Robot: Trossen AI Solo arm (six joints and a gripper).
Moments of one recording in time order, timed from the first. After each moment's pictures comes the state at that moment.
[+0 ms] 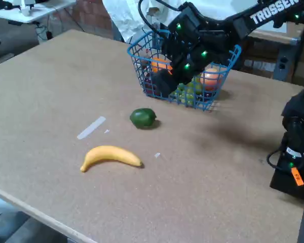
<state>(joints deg) -0.6 80.7 43.1 -7.8 0.0 5.9</state>
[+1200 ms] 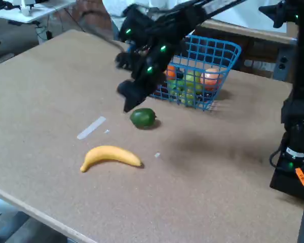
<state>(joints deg) 13.0 101.6 70.6 -30.0 -10.1 6.2</state>
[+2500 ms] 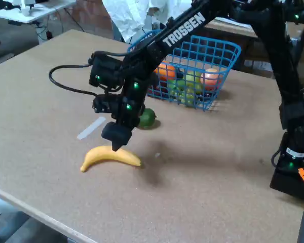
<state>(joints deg) 19.9 116.6 77.2 -30.6 -8.8 3.2</state>
